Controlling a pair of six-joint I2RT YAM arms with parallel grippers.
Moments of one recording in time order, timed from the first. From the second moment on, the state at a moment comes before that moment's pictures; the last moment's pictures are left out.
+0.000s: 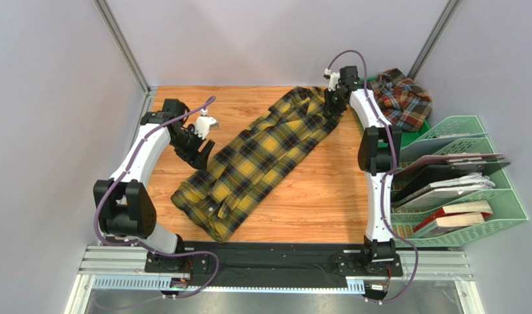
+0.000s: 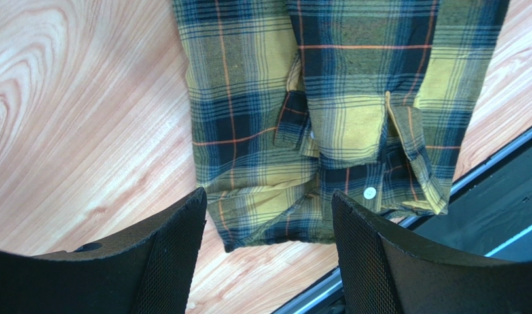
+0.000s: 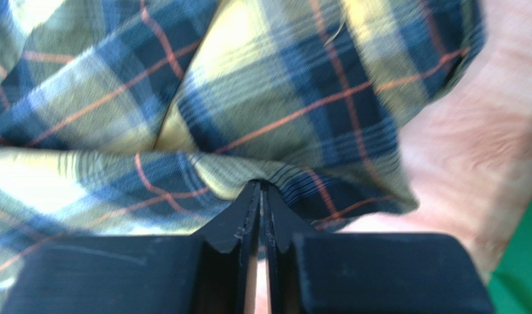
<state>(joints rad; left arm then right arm) -0.07 1.53 1.32 -1.09 0.36 0.59 0.07 2.48 2.30 -0.82 -0.29 -0.12</state>
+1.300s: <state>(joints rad) -0.70 1.88 1.19 -1.07 0.19 0.62 0.20 2.24 2.16 -1.03 -0.24 -0.25</state>
